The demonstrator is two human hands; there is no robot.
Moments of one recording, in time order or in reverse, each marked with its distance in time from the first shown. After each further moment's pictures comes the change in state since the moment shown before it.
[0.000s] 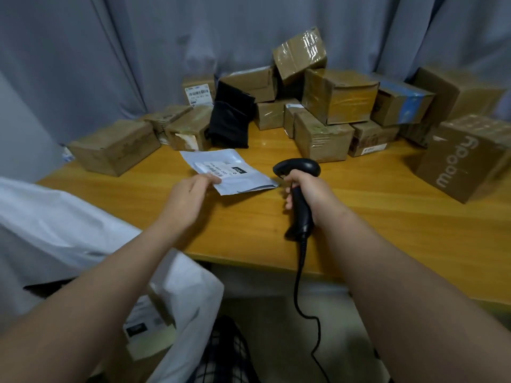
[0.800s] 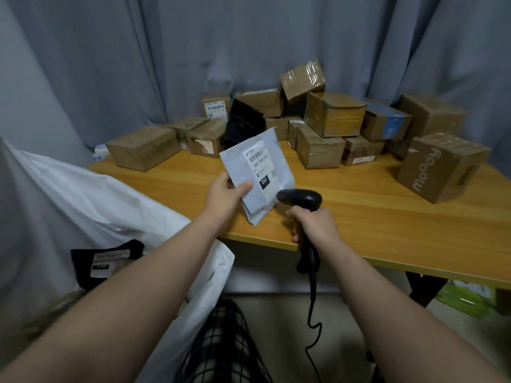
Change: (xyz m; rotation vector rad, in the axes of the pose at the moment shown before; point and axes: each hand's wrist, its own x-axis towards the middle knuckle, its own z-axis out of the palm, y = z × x) left_hand -0.047 0.034 0.032 -0.463 0.137 -0.011; right_hand -0.089 0.054 -0.013 -0.180 0.075 -0.224
